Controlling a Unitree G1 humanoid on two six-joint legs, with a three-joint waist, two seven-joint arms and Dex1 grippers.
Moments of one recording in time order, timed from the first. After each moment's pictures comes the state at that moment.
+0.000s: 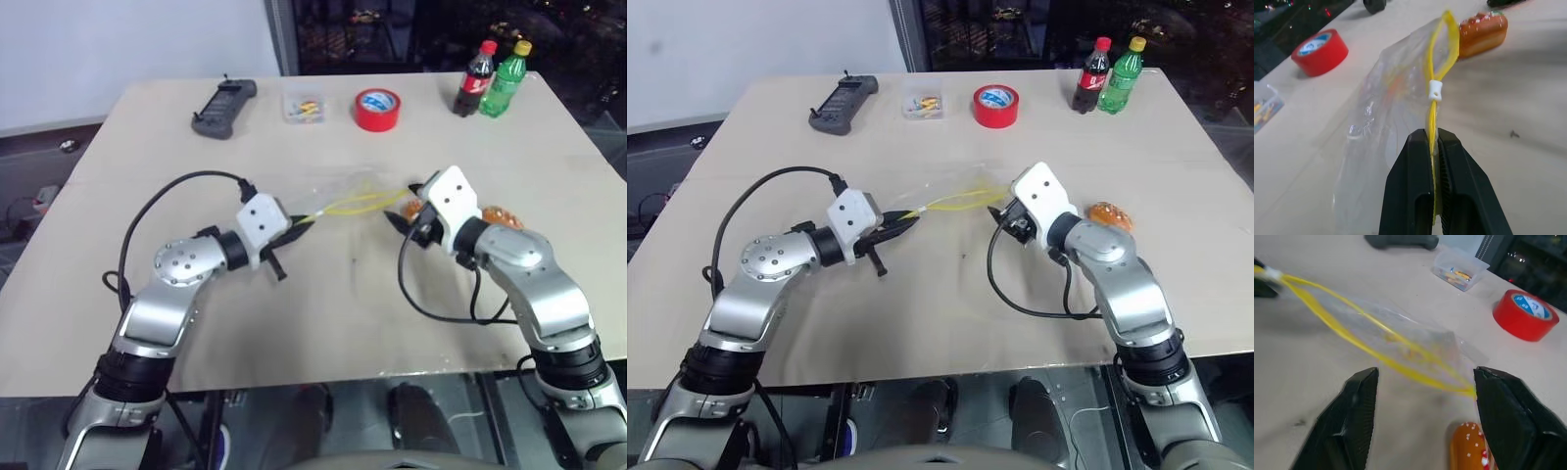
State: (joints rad) left arm -0.34 0.64 -0.06 -0.26 -0.15 0.30 -0.78; right arm -0.44 -0.40 0.11 -0.45 0.14 0.76 0.52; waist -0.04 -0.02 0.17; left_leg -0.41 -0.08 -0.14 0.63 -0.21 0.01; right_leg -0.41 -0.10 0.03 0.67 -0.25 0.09
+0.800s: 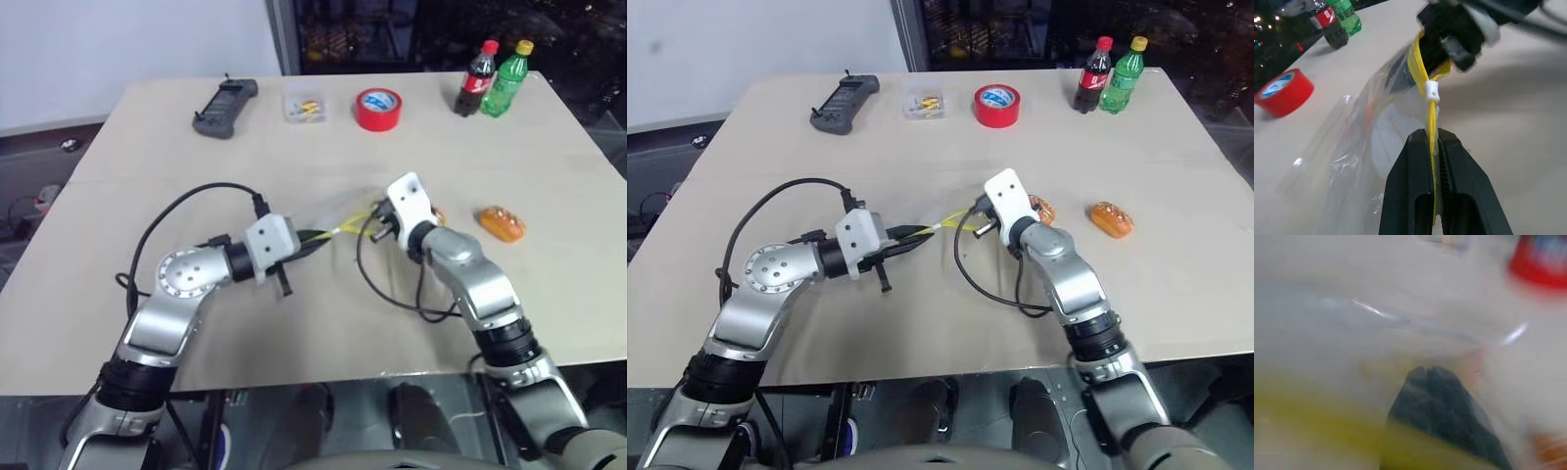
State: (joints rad) left arm -0.30 0.66 -0.09 -0.17 -0.14 0.02 -0.90; right arm -0.55 -0.33 0.39 -0.05 -0.12 0.41 0.30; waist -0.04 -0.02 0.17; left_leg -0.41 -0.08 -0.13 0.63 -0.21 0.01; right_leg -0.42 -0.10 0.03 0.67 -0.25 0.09
